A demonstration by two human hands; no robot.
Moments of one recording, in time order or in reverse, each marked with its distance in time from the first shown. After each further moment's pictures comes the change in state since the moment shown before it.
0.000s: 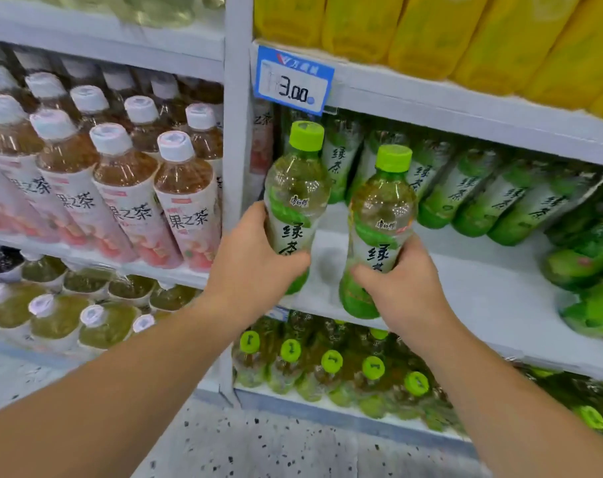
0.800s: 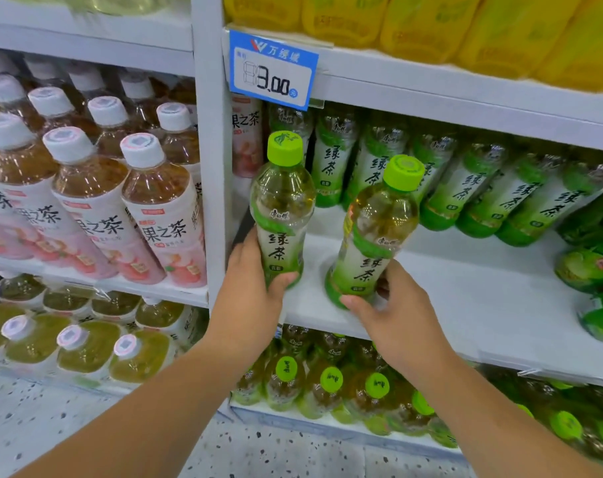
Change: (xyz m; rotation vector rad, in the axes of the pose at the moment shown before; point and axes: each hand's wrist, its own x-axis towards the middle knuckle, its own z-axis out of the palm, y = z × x) left_hand 0.002 -0.043 0.036 0.155 0.005 0.026; right_hand 0.008 0.059 0.003 -0.202 -0.107 -0.099
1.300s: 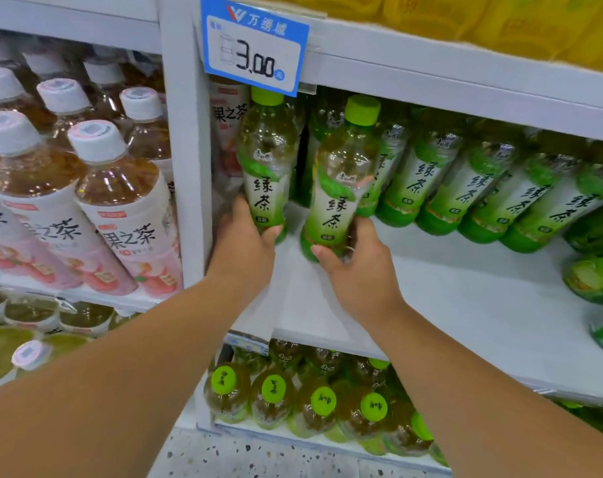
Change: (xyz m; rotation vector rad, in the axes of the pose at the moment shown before) left_hand 0.079 -0.004 0.024 0.087 0.040 -0.149; right_hand 0.080 -0.002 0.037 0.077 0.138 -0.107
